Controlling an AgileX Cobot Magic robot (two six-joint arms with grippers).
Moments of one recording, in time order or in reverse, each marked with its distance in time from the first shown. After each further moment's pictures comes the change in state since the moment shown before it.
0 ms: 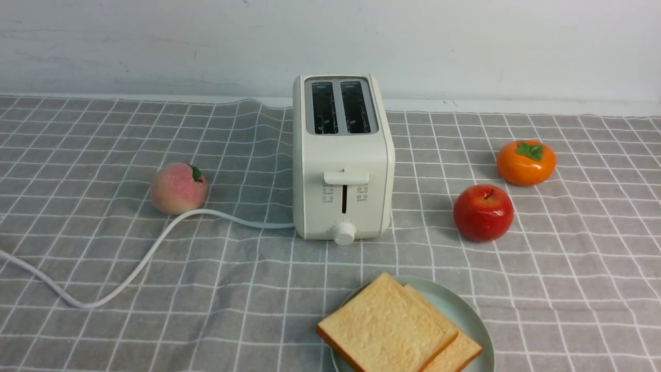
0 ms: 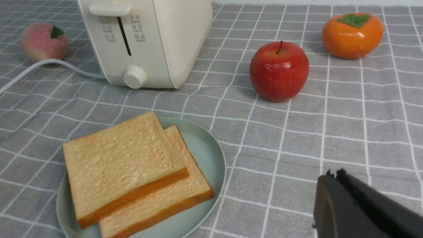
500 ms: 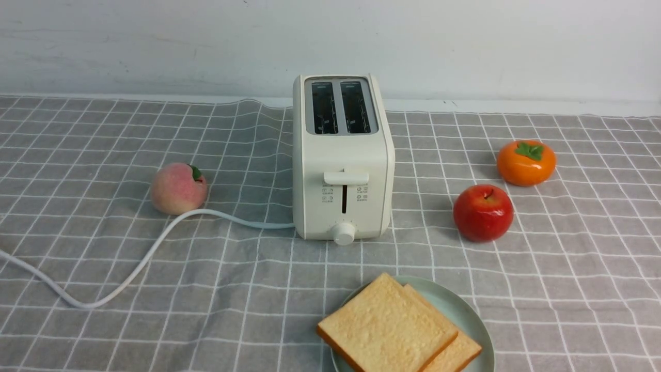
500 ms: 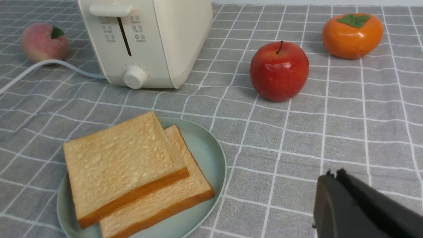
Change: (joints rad) right arm 0.000 0.000 0.000 0.000 0.000 0.002; left arm 0.000 -0.004 0.002 0.091 -0.001 0.037
